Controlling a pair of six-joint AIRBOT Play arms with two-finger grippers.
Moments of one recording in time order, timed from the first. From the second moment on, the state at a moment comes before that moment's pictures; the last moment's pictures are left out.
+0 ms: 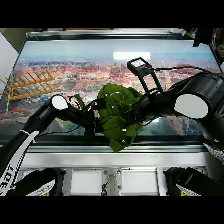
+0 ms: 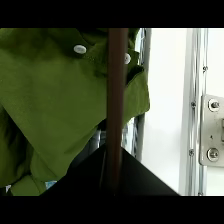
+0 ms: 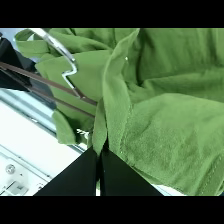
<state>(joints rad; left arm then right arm) -0.39 -1.20 0.91 0.81 -1.29 -0.38 0.74 -1.09 1.51 -1.50 1.52 1.80</state>
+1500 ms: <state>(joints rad) -0.32 -1.31 1.05 0.81 -1.48 -0.38 0.38 -1.10 1.72 -1.12 1.61 1.40</state>
